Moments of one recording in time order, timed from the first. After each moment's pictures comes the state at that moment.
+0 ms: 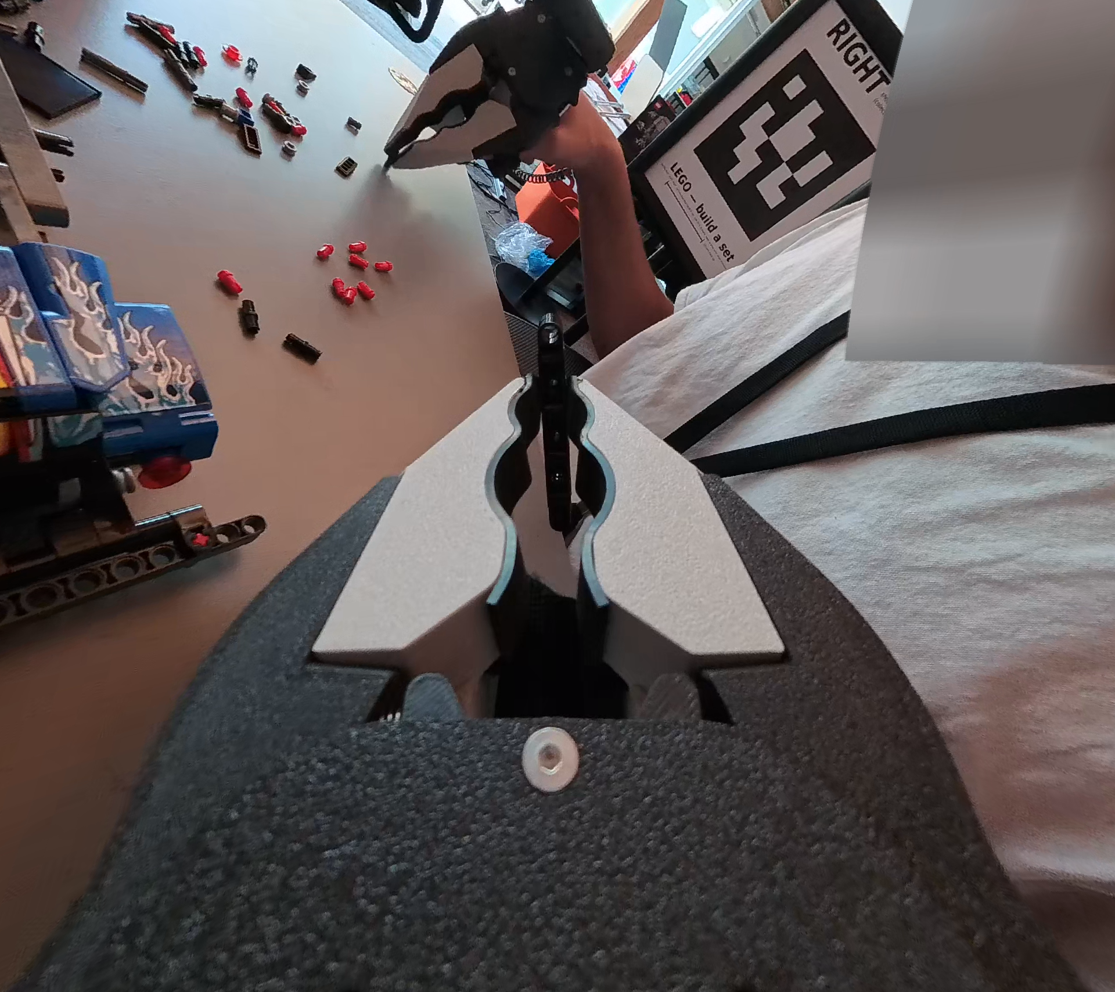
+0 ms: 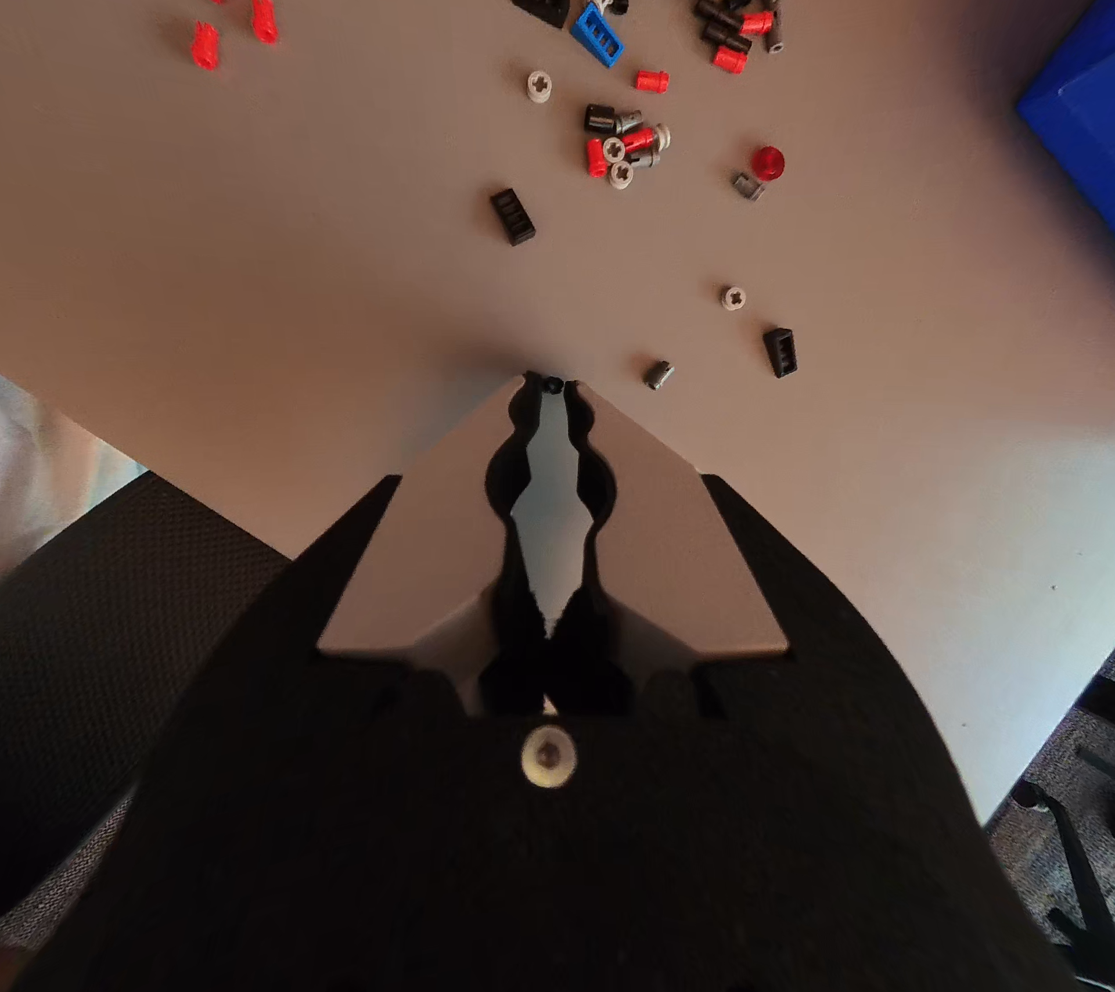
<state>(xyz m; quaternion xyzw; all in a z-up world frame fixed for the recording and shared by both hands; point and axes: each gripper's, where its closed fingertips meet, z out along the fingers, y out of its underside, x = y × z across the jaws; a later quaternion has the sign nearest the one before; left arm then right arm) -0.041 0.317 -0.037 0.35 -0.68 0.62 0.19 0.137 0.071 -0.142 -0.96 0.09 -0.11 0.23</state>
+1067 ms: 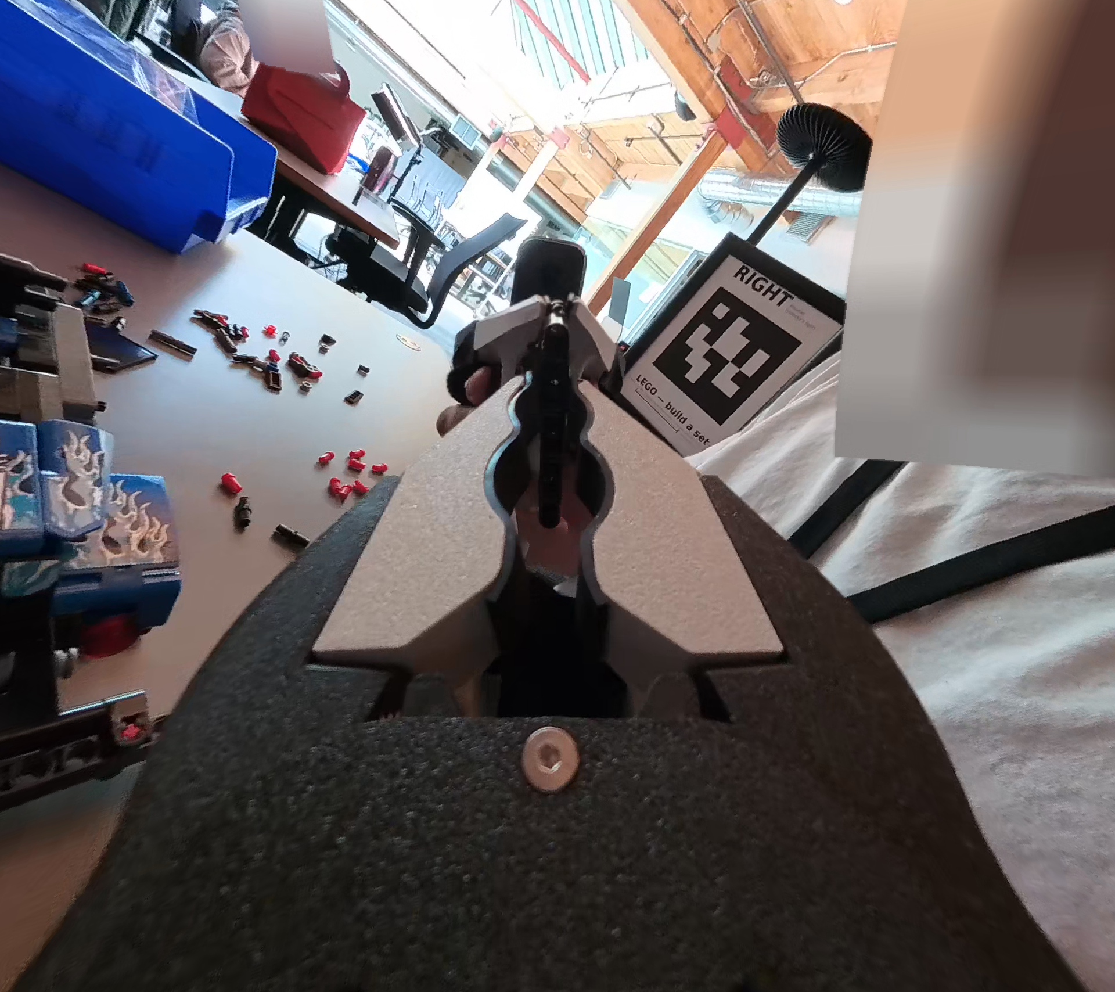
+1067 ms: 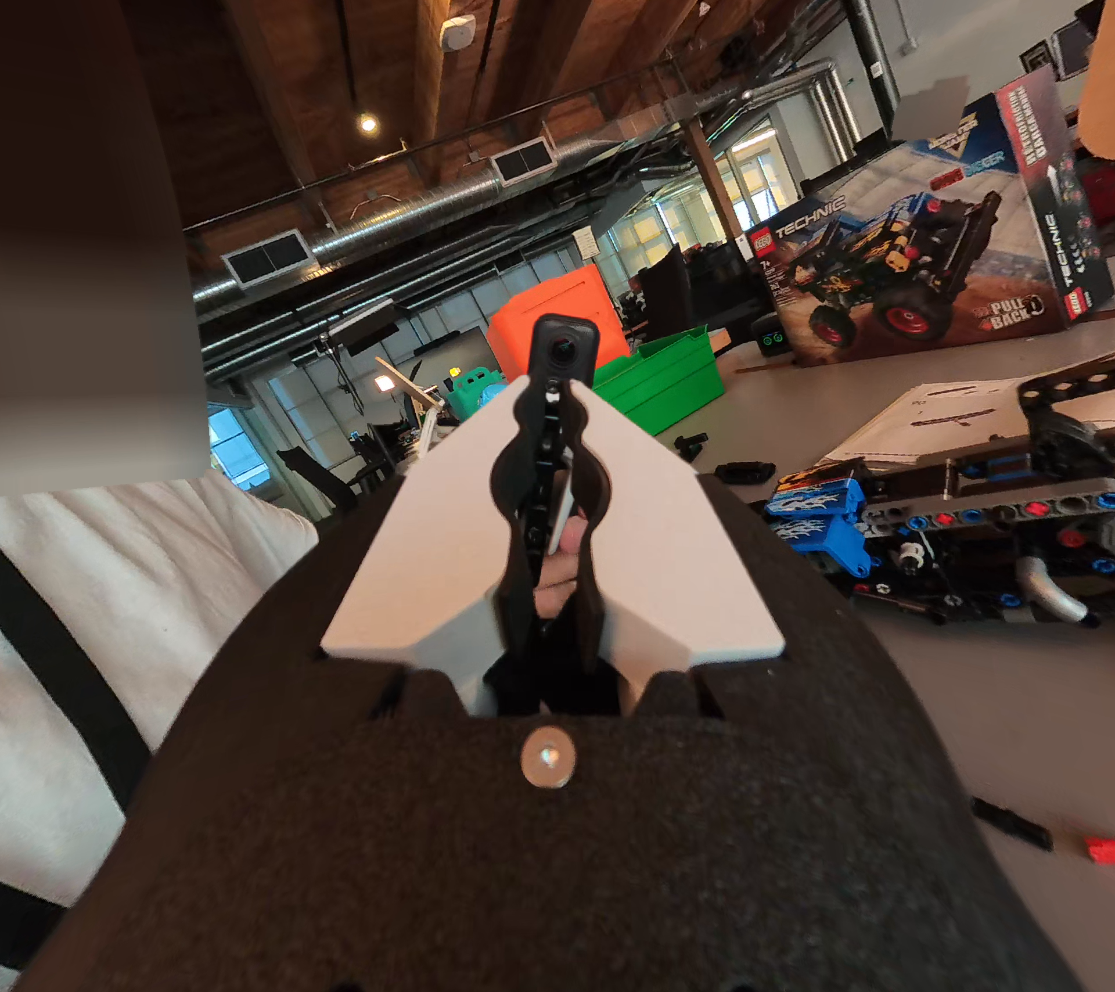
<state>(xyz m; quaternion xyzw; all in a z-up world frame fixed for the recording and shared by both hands) -0.019 0.311 0.004 0.32 -0.53 0.78 0.09 -0.005 0.318 0.022 -0.56 0.11 0.25 0.78</state>
